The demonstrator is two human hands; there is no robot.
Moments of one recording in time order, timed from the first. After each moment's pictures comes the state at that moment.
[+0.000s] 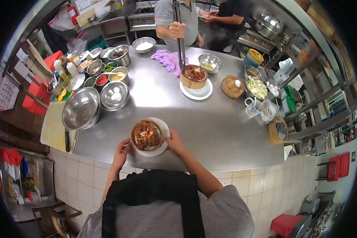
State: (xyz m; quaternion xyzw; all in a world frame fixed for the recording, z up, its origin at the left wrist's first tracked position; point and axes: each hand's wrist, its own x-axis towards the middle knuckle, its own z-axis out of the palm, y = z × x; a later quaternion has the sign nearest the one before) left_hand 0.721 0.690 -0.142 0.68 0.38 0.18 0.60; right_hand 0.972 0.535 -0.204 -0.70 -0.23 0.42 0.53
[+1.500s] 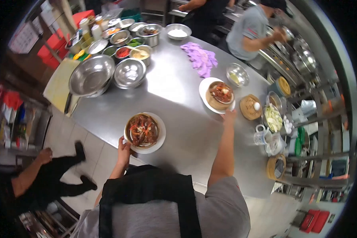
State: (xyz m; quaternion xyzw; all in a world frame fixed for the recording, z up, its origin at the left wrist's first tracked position) left_hand 0.738 0.604 -0.194 0.41 0.53 0.32 0.67; right_hand 1.276 0.537 -0.200 -0.69 -0.05 0.24 0.68
